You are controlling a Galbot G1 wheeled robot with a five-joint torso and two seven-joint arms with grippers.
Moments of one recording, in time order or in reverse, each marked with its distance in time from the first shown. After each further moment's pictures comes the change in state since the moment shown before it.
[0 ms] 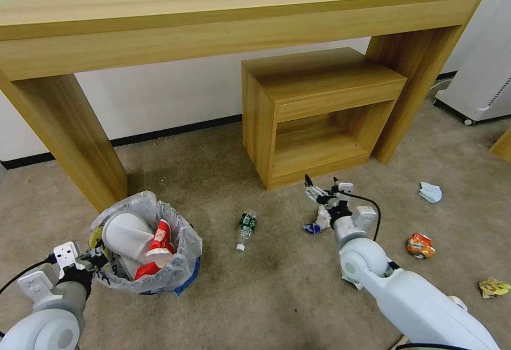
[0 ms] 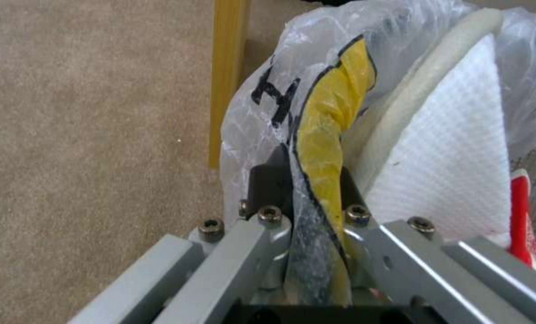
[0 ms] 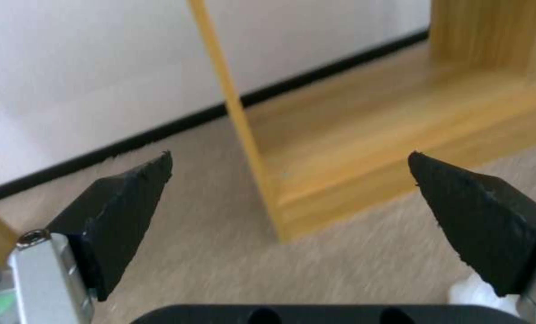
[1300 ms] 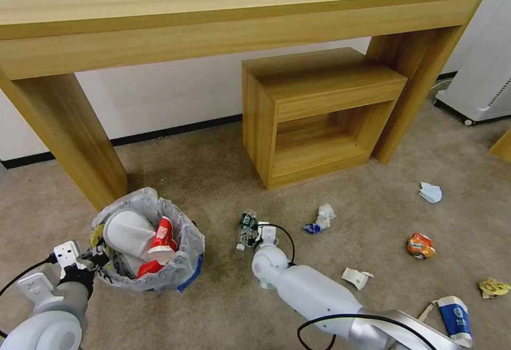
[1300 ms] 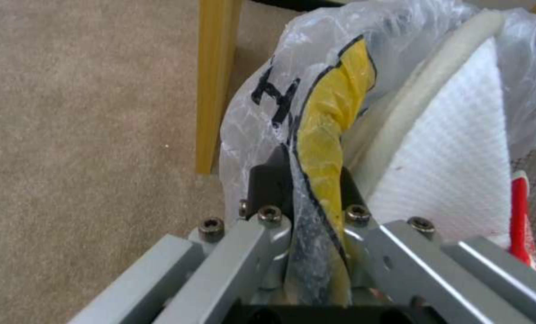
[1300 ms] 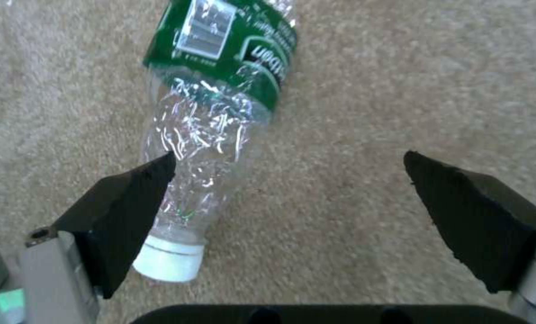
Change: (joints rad) left arm 0.007 -0.018 0.010 -0.026 0.007 -0.019 0.006; right arm 0.250 0.526 -0.346 -0.748 0.123 -0.216 0.154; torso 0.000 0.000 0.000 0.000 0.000
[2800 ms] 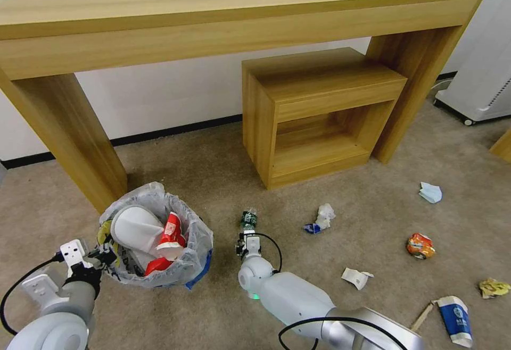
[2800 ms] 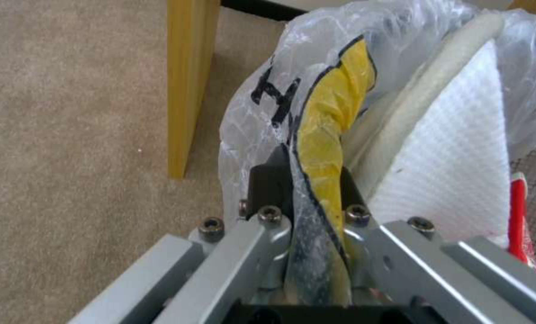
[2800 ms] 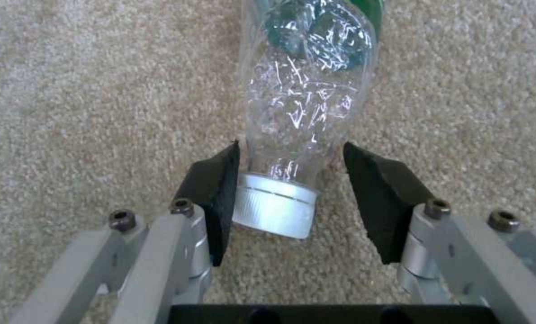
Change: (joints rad) left arm 0.002 -0.019 0.023 -0.027 -0.007 -0.024 0.014; right arm -0.002 0.101 -0.031 -0.176 -0.125 0.077 -0.086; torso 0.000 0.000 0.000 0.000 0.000
